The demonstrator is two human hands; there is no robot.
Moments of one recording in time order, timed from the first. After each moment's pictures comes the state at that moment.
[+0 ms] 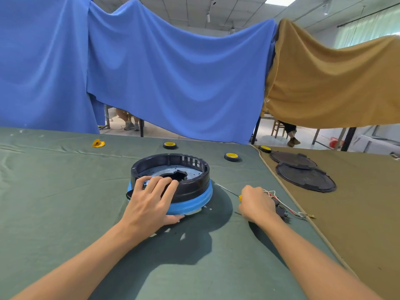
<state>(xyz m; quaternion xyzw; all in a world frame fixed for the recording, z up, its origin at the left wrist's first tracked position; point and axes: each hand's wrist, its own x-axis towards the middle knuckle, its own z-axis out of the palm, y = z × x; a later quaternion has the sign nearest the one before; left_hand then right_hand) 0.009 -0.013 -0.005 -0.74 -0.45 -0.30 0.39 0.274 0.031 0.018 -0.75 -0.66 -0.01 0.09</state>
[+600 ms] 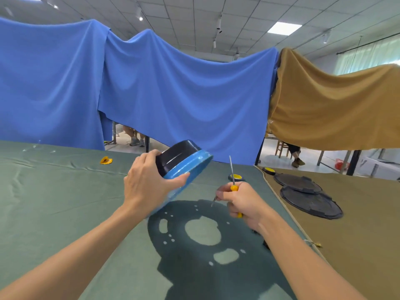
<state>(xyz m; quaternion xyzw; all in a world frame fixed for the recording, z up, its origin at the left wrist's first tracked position) 0.014 -0.005 0.093 -0.57 -0.60 -0.54 0.14 0.230 0.011 0.093 -0.51 -0.59 0.47 0.42</state>
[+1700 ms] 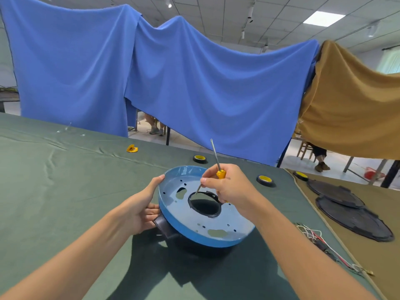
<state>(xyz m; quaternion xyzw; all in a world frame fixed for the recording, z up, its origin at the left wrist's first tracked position) -0.076 0.000 0.038 -0.21 -0.58 -0.51 -0.60 0.128 0.032 0.108 -0.45 -0.73 0.38 0.35</state>
